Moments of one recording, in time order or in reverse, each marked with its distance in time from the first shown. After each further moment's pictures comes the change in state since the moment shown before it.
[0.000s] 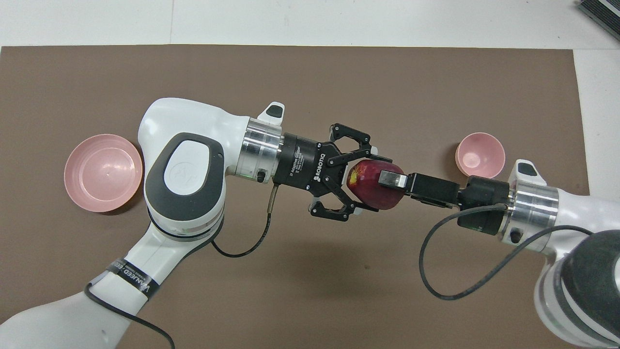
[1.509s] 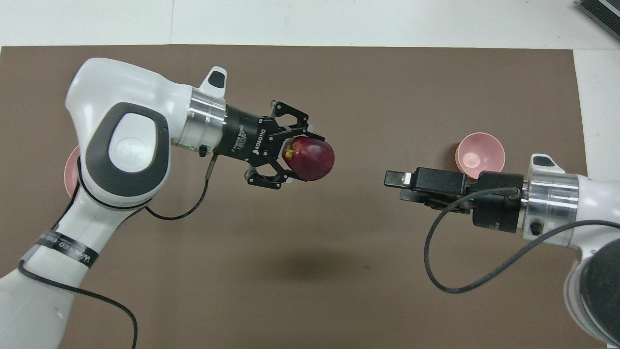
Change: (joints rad) left arm 0.061 -0.001 0.068 0.049 0.364 -0.020 0.105; right arm -0.027 -0.021 -0.003 0.065 -0.232 -0.097 0.275
